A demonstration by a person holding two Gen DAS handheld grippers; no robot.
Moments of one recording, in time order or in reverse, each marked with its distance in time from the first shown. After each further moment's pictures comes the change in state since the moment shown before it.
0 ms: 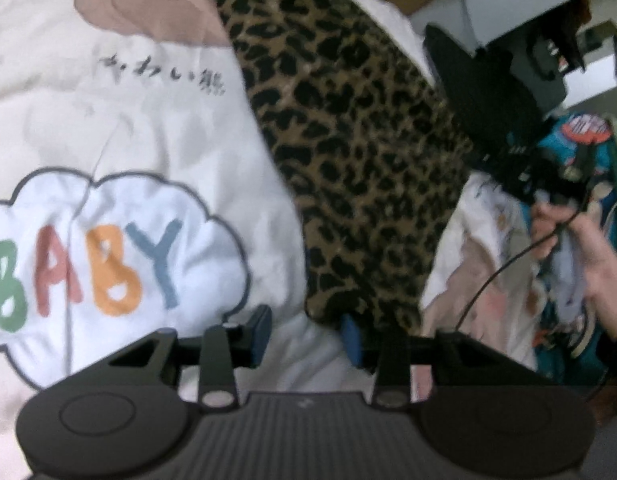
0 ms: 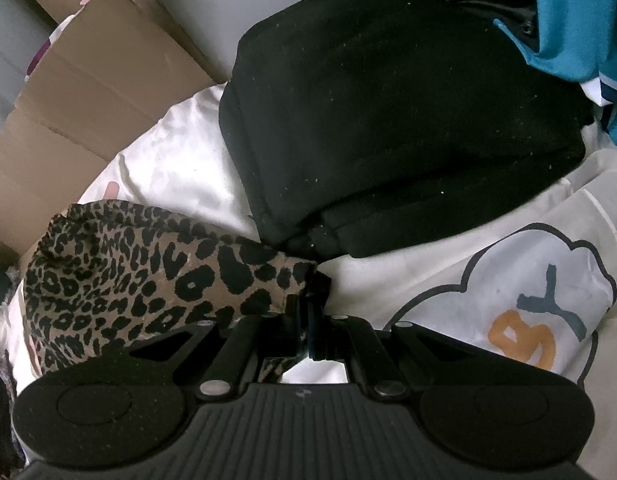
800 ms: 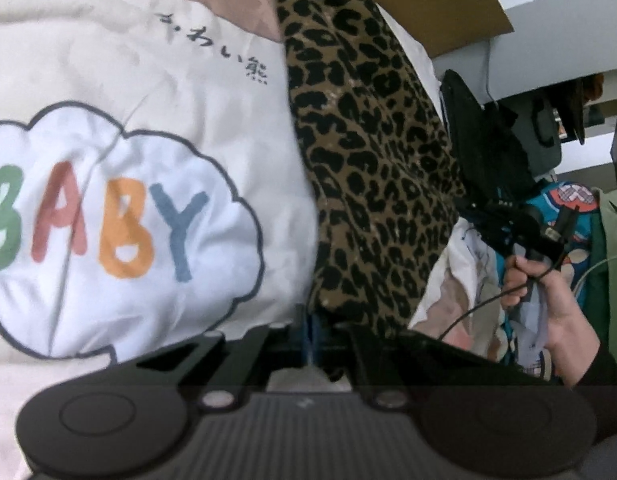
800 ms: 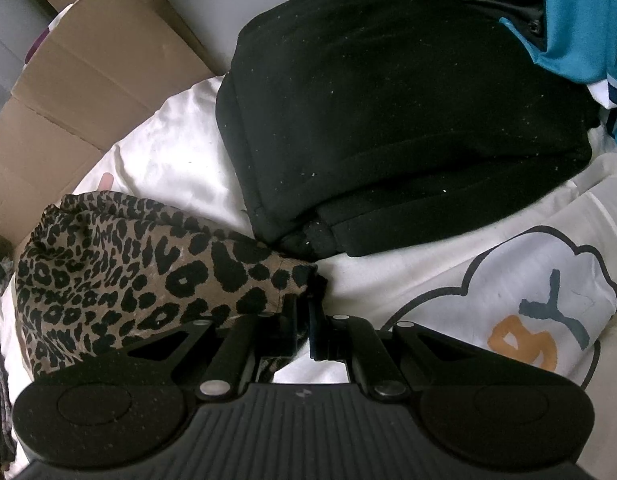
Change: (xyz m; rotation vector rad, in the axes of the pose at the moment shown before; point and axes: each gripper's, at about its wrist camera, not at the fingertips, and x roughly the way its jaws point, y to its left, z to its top) left arm 0.001 0.028 -0.011 -0.201 -0.026 -0.101; right arm 0.007 -0.005 0.001 -0.023 0.008 -0.002
